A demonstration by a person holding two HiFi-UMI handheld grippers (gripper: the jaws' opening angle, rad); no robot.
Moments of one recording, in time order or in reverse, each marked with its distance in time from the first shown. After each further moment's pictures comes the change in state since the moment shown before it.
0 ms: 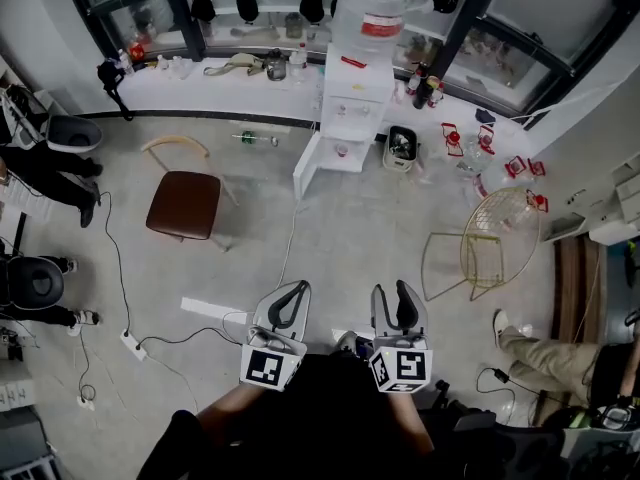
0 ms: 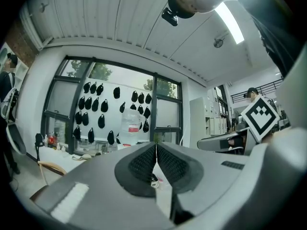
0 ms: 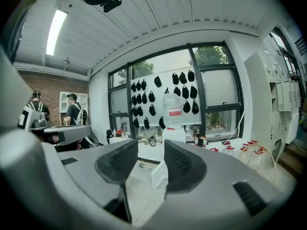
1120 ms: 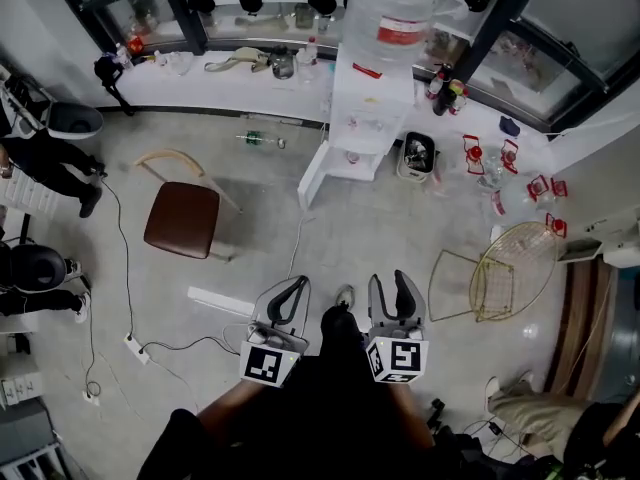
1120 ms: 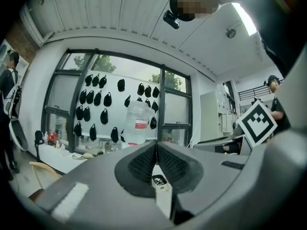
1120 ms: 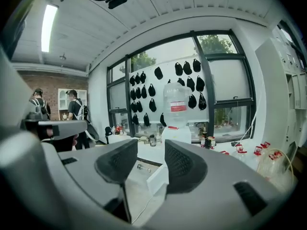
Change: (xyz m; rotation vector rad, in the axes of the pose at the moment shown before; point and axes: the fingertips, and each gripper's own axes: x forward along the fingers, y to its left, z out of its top) left arm 0.176 0.090 -0.024 -0.029 0.044 0.058; right arm 0.207 -0.063 -0.006 -0.011 0.053 0.053
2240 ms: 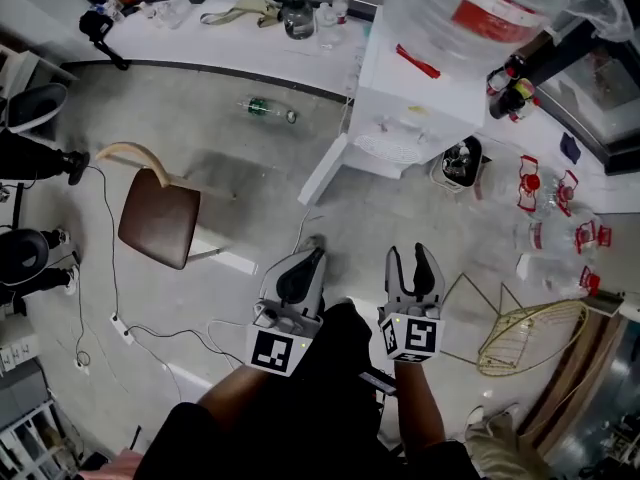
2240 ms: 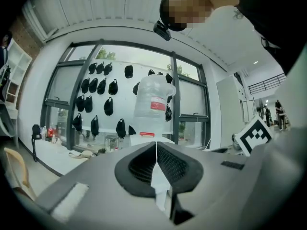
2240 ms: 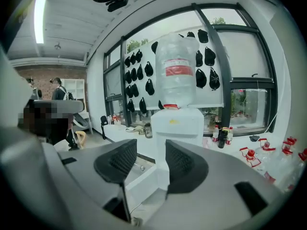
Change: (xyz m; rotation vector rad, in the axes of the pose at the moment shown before) left arm 0.285 0.143 -0.152 0.012 0.019 0.107; right arm 0.339 -0.123 -0.136 -0.021 0.083 0.082
